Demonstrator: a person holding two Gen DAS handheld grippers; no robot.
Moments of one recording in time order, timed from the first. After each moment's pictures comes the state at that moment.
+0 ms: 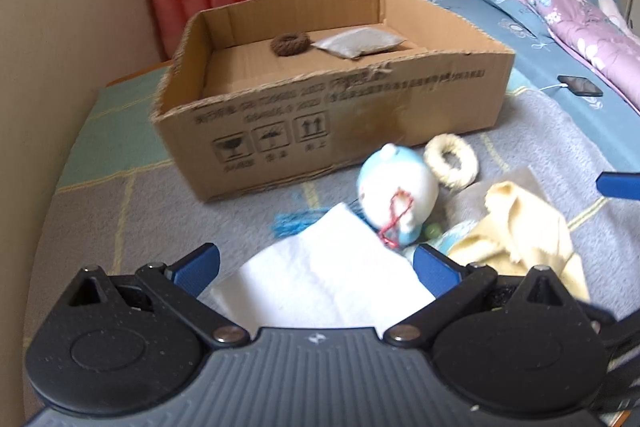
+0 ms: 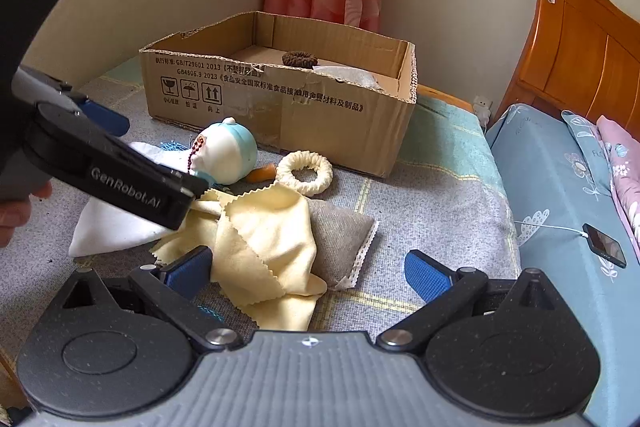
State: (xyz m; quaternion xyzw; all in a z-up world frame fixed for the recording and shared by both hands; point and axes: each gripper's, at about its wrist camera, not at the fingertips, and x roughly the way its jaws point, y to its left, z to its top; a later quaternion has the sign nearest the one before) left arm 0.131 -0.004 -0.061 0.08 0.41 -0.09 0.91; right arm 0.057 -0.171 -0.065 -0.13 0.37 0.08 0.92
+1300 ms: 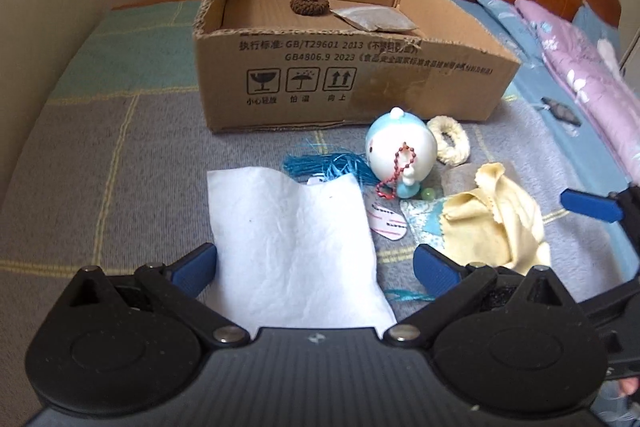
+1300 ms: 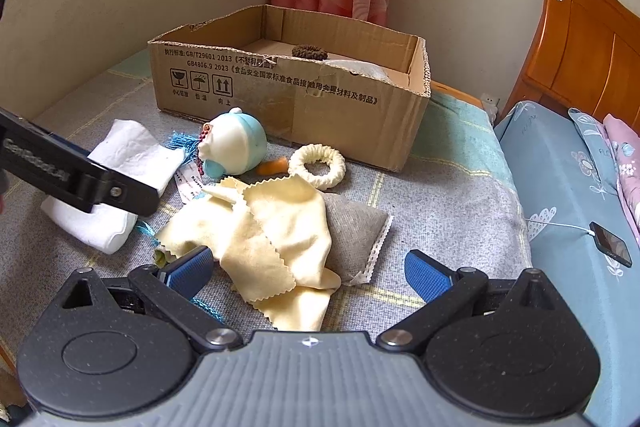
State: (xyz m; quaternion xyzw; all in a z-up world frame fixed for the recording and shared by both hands) left arm 0.126 0.025 -0.069 -0.01 0.46 -0.11 0.88; right arm 0.057 -0.165 -0.071 -0.13 0.38 0.09 0.91
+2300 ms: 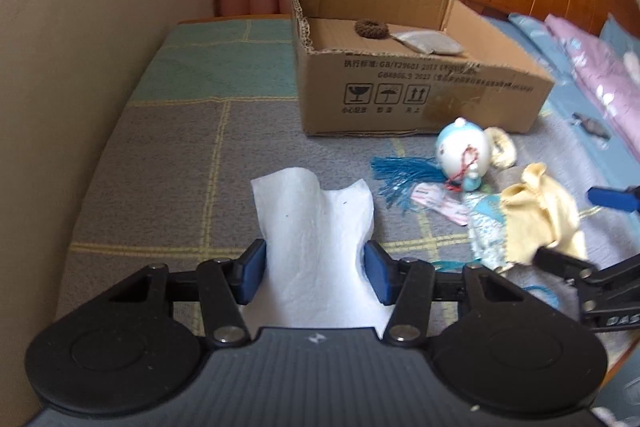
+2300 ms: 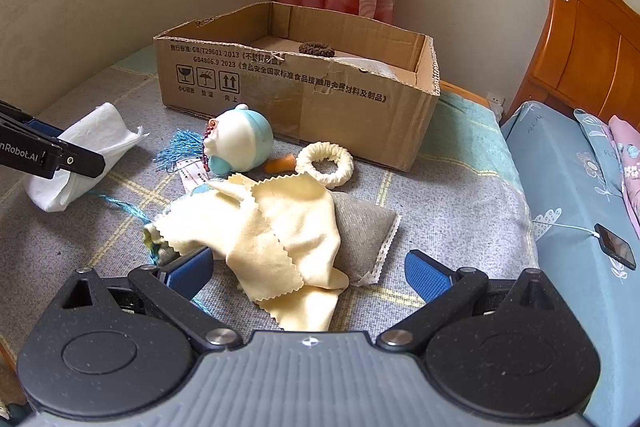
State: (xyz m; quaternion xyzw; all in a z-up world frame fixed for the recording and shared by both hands) left arm 0.096 0.080 -0.053 -0.03 0.43 -0.08 0.90; right arm 0.058 -0.161 -0.072 -0.14 0.38 0.10 0.91
